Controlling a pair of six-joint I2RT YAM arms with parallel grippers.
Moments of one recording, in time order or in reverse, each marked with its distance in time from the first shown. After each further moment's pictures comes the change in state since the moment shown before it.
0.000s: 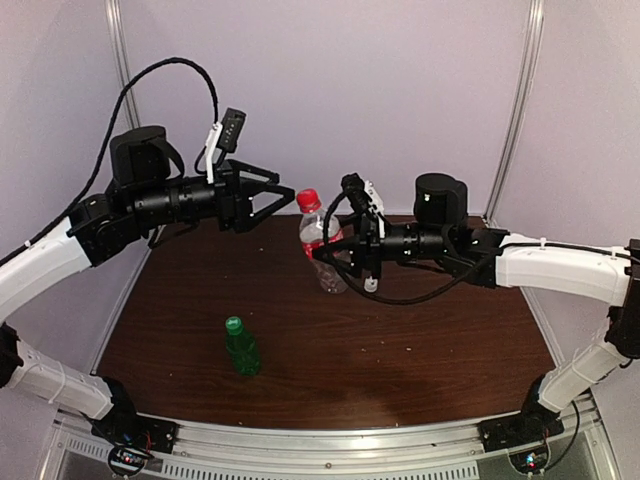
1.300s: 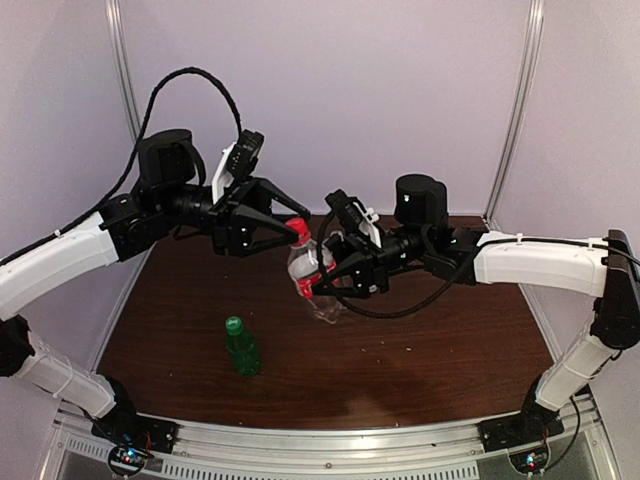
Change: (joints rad) left arm 0.028 0.107 -0.001 0.124 0.660 0.189; right arm 0.002 0.113 0.065 0.049 -0.549 0.117
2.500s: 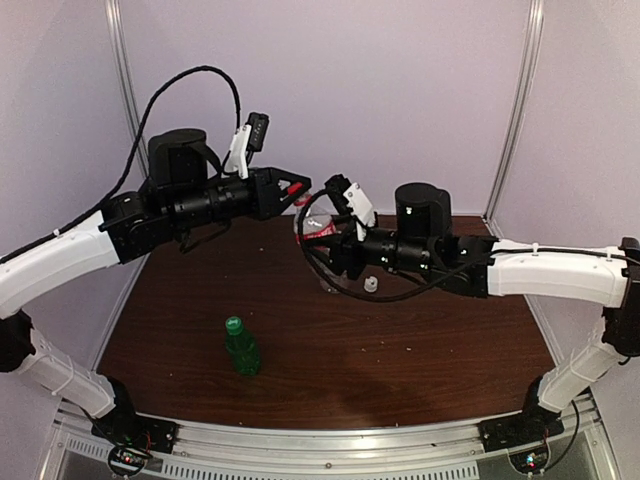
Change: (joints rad) left arm -0.114 0.016 0.055 -0.085 -0.951 -0.407; right arm 0.100 -0.080 -0.027 -0.090 0.982 -0.106
